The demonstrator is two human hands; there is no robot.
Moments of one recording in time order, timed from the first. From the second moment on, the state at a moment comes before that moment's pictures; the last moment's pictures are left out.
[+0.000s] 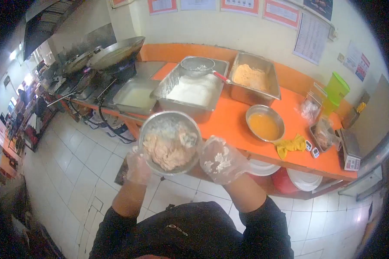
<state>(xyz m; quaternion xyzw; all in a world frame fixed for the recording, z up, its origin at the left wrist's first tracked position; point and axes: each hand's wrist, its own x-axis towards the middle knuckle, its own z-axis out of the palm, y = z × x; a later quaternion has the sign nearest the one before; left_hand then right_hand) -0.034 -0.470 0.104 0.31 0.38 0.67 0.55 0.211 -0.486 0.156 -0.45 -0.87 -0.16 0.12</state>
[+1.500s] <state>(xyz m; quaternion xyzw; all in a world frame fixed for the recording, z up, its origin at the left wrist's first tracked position) -0.021 -0.017 0.188 0.75 0.22 0.59 0.22 0.175 -0.073 0.158 -0.44 -0.72 0.38 0.37</state>
